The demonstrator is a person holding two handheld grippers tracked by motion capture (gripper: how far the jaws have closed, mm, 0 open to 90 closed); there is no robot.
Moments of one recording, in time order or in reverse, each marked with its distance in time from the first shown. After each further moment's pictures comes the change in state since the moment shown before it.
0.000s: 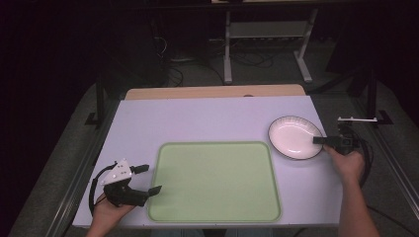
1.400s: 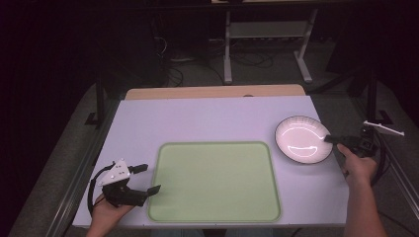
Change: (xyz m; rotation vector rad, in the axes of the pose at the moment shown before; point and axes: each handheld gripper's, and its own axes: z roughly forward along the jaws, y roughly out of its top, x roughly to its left) left arm -0.001 0.000 -0.003 -0.015 0.010 -0.005; right arm -0.028 -0.015 -0.037 -0.115 0.198 0.403
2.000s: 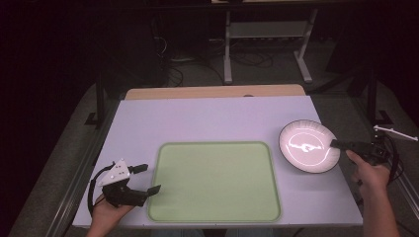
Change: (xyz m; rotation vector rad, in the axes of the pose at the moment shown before) left arm 0.000 0.000 0.000 -0.010 0.001 -0.006; right arm 0.007 -0.013 -0.032 0.034 0.065 -0.060
